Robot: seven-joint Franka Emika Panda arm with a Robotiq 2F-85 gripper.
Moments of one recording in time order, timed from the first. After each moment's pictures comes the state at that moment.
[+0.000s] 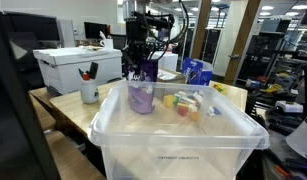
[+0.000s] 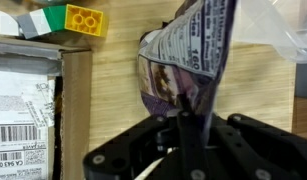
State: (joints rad) arm 0.22 0.45 0.09 -1.61 0.04 1.98 0.47
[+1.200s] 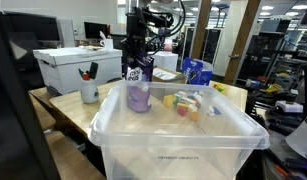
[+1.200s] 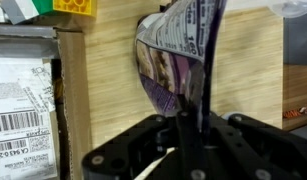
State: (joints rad) arm 0.20 0.45 0.05 -1.60 0.11 2.04 0.47
